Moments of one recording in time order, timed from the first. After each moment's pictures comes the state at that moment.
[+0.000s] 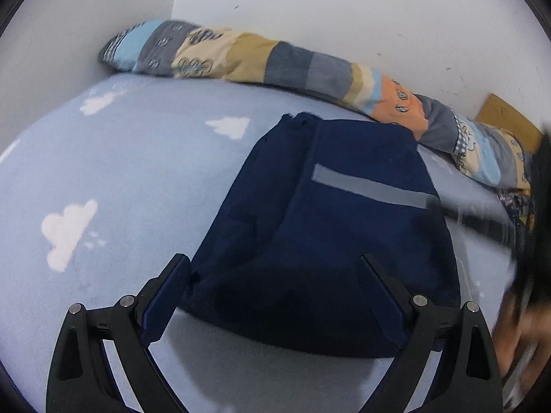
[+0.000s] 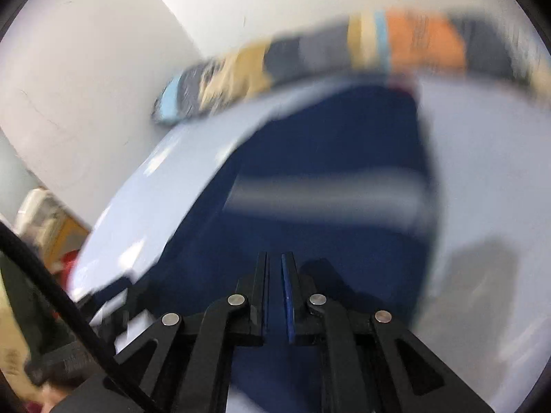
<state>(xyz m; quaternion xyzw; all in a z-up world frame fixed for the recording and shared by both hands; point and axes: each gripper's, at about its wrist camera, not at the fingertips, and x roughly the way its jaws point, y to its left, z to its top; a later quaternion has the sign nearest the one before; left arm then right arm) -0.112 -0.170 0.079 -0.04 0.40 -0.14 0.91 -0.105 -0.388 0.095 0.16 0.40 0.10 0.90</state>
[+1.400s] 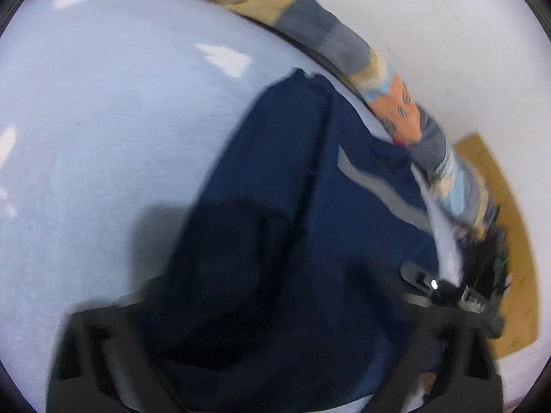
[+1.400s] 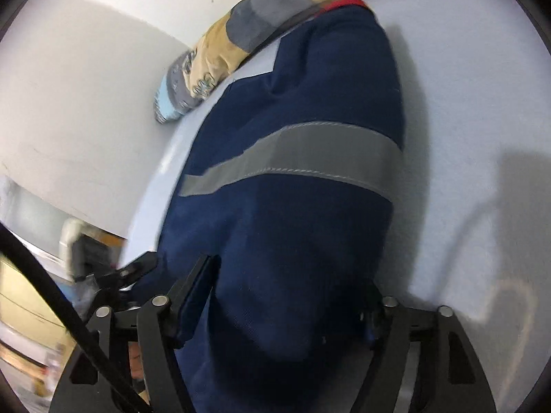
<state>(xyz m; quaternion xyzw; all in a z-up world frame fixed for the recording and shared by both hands) -0.043 -0.141 0.018 -0.18 0.50 -0.20 0.82 -0.059 -0.471 0.007 0.29 0.47 0.18 0.82</state>
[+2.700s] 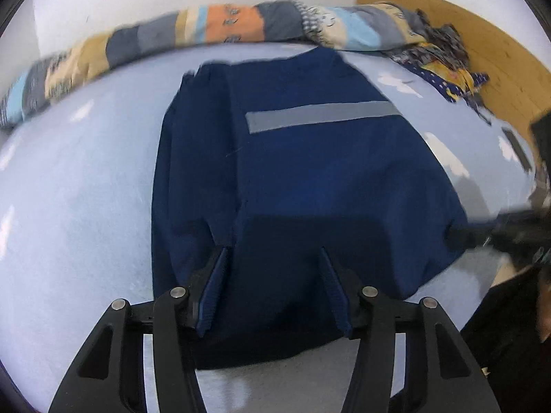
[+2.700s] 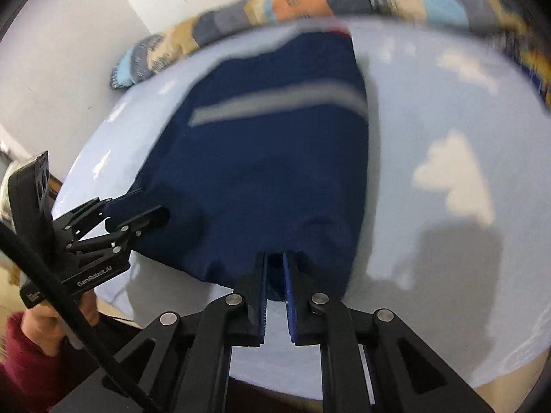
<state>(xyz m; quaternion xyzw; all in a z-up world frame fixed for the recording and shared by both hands) -0.260 -0.292 0.042 0.11 0.45 -0.32 0.83 -0.364 -0.505 0.034 0.18 0.51 0.03 0.84</state>
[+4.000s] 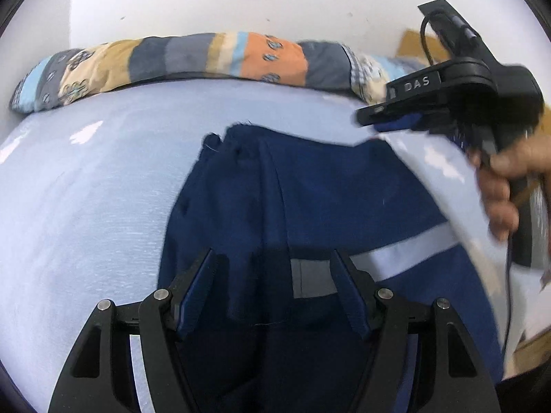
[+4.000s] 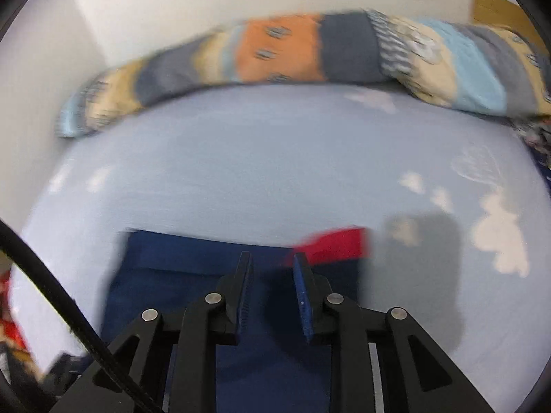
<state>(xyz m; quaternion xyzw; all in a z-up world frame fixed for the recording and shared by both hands) -0.159 -0.336 0.047 0.03 0.40 -0.27 0.88 -0.096 -0.570 0.082 0.13 0.46 -0.02 0.88</state>
